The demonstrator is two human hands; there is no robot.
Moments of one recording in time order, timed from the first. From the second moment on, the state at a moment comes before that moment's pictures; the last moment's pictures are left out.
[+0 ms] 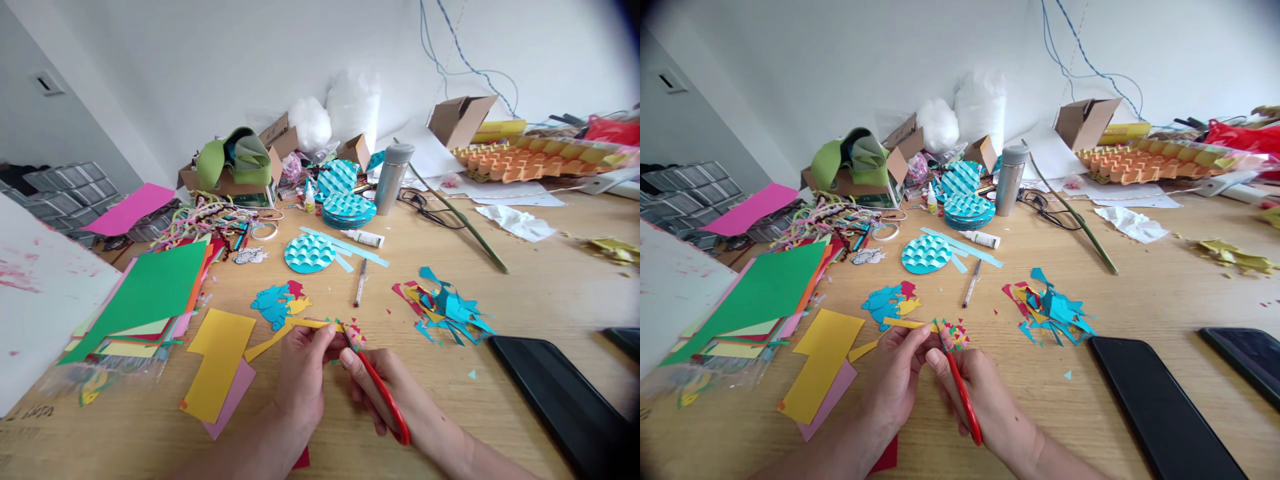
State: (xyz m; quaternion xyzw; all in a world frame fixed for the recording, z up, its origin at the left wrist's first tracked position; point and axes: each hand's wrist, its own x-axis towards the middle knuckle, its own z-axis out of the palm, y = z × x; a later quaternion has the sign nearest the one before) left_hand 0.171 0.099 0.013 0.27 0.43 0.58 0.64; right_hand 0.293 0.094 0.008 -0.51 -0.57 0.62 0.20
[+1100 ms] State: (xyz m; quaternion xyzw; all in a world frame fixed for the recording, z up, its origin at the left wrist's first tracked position) left_hand 0.107 0.137 0.025 0.54 0.48 0.35 0.60; right_hand 0.287 0.094 0.017 -0.55 -0.54 0.62 0.15
